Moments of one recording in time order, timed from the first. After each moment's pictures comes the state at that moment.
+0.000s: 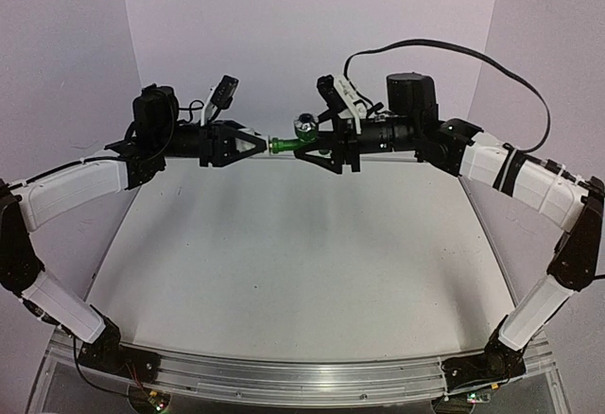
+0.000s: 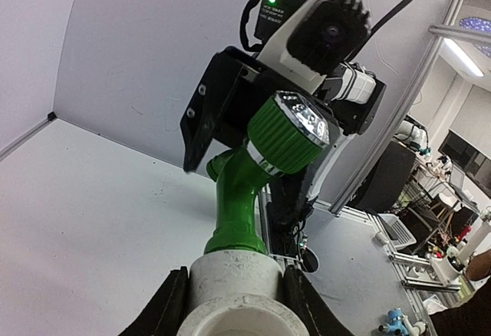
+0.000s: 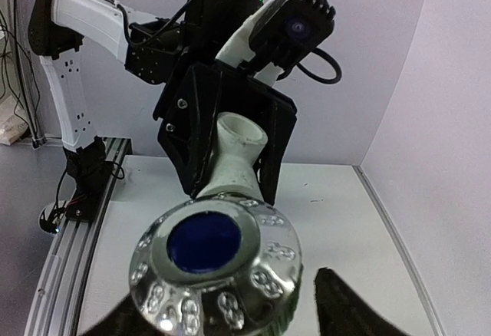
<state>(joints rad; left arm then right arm) -0.54 1.45 1.20 0.25 1.10 -0.38 0.74 1.61 1.57 -0.18 -0.69 -0.32</state>
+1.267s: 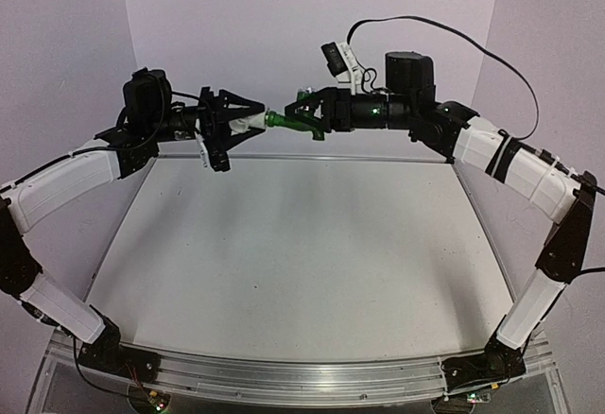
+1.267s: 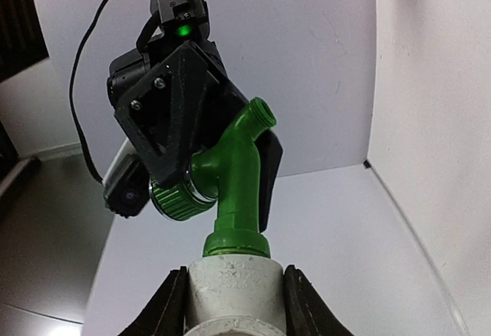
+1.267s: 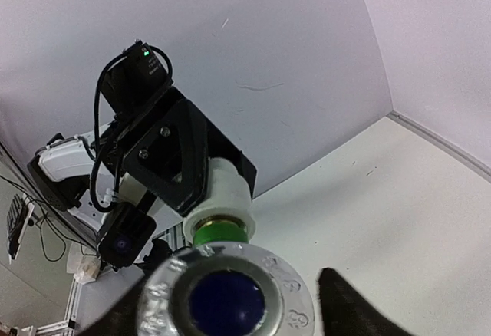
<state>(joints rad) -0.53 1.44 1.31 0.18 0.95 1.69 0.73 1.70 1.75 -0.18 -0.64 0.37</state>
